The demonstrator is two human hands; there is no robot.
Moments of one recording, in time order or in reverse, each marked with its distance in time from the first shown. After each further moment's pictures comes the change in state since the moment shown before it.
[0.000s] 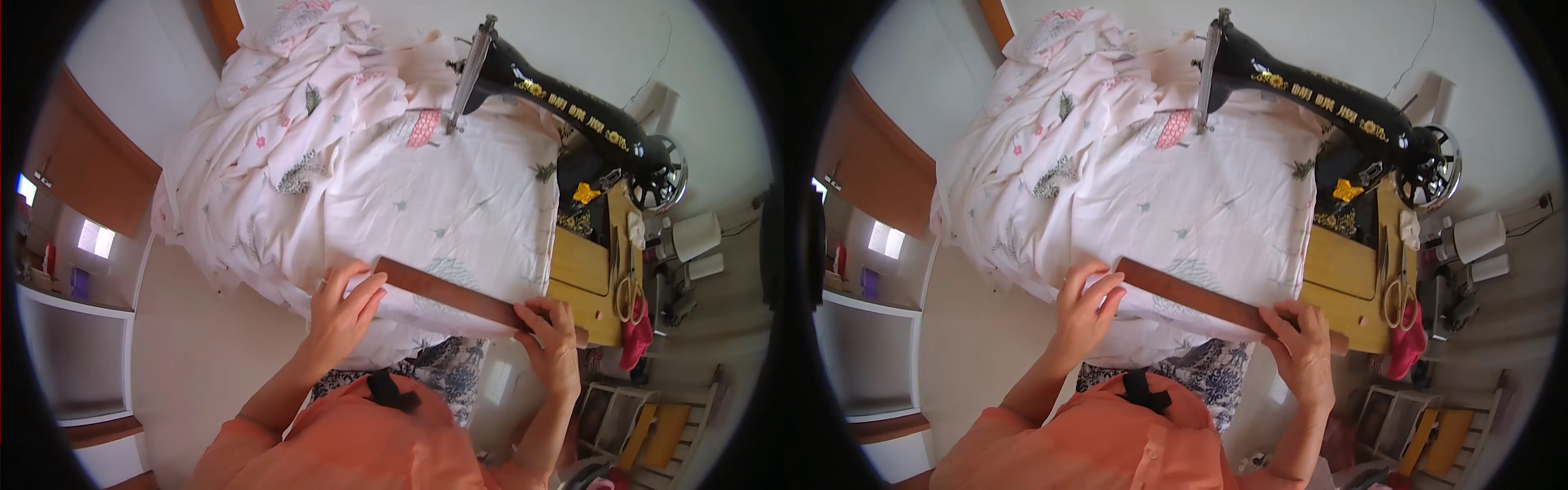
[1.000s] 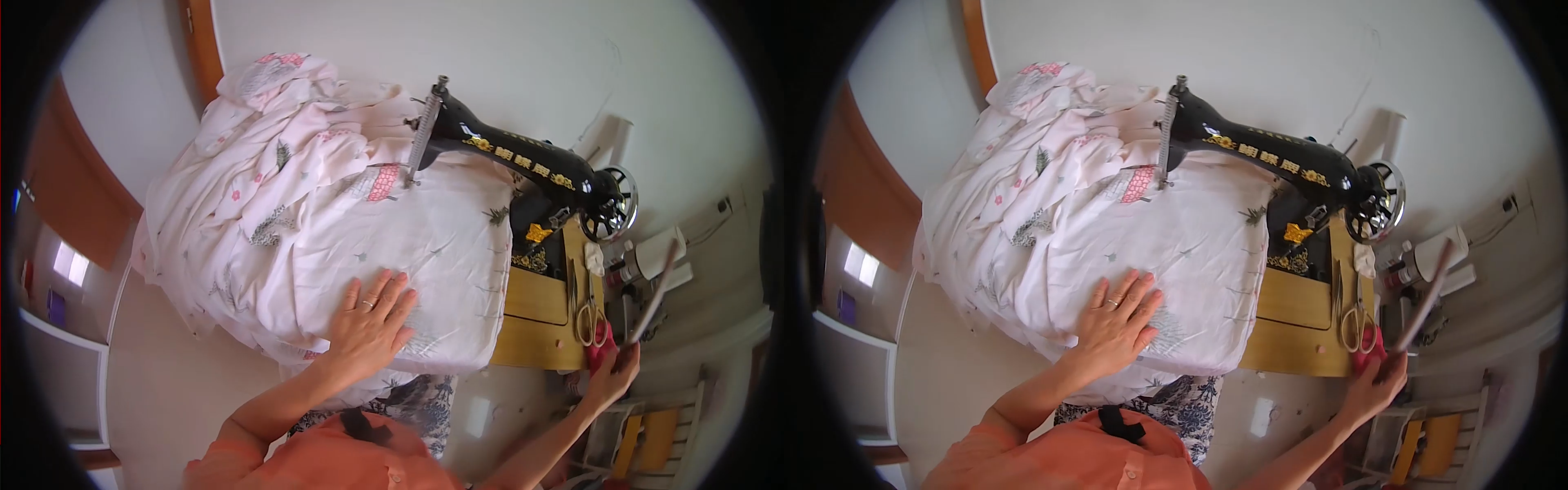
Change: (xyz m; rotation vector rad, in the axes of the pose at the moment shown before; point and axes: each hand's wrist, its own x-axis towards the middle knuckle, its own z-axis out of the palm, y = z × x) left_hand 0.039 0.024 0.044 0.316 -0.421 0.211; right_hand -0.064 0.102 -0.069 -0.275 1.025 0.586
